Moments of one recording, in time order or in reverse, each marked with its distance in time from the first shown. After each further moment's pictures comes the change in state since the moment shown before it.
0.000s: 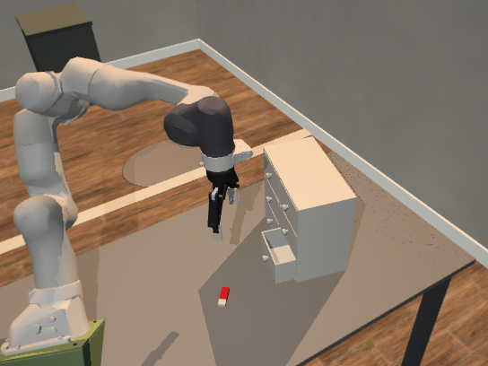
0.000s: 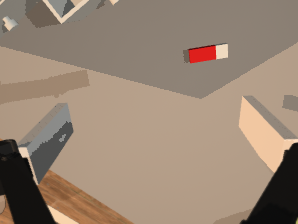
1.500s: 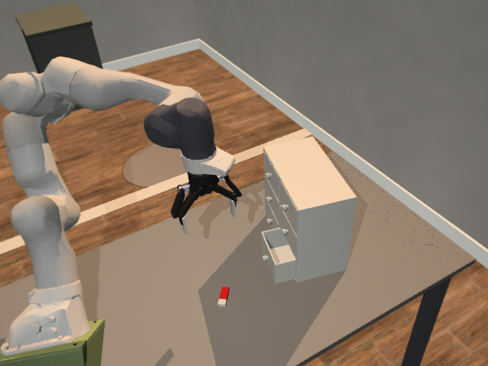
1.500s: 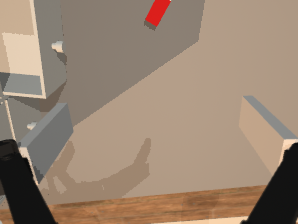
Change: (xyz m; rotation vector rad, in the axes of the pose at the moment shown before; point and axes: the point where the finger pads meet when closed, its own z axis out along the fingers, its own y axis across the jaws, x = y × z) arm -0.041 0.024 -0.007 0.010 -0.009 0.880
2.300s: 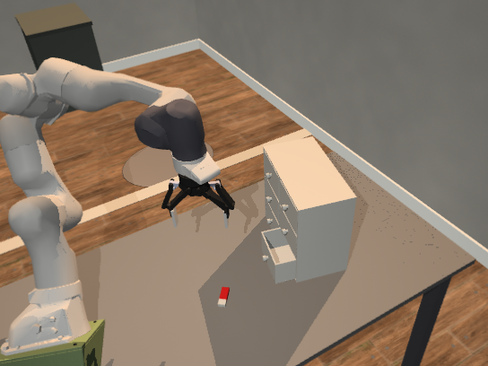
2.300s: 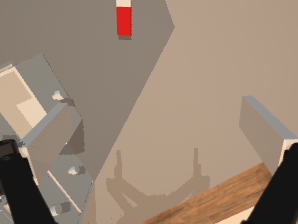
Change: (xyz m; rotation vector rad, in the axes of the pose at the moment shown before) arm -0.004 0.024 0.000 -0.001 0.004 0.480
